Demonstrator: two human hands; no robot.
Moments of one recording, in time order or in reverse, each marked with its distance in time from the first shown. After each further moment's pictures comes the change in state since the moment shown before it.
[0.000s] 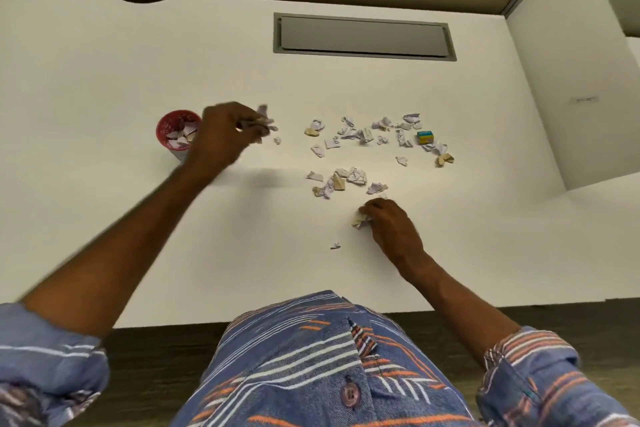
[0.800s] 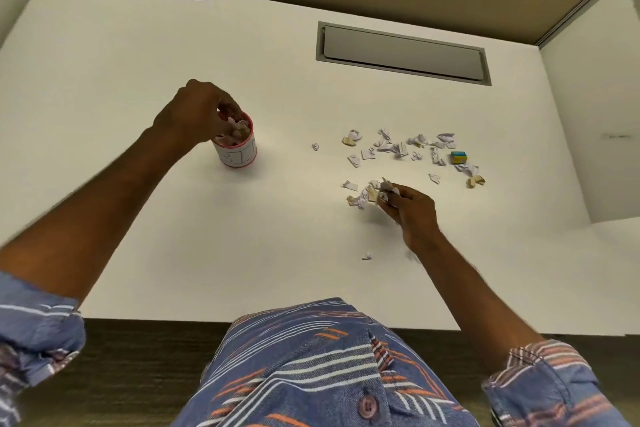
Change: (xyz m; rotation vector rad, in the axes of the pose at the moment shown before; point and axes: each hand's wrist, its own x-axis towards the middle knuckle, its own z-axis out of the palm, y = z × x) left_hand 0.013 -0.047 -0.111 0.477 -0.126 -0.185; right_hand 0.070 -0.071 -0.027 1.312 0.177 0.891
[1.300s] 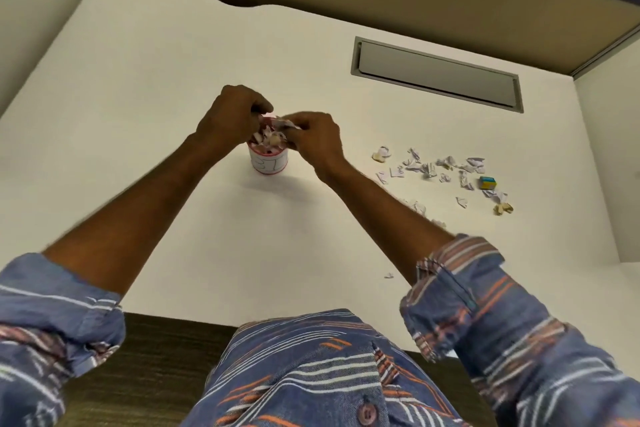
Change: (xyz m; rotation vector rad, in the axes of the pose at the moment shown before) left_hand 0.006 -0.017 0.000 -0.123 0.124 -0.011; right_hand -0.013 -0.045 0.257 -0.552 -0.385 -0.422
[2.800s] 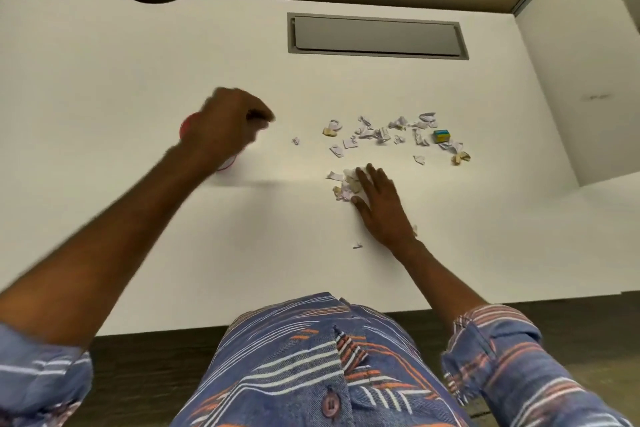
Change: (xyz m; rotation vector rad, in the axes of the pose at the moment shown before) left_hand -0.027 0.093 0.033 -0.009 -0.124 0.176; right_hand -0.125 0.224 -0.166 -0.847 0.117 -0.167
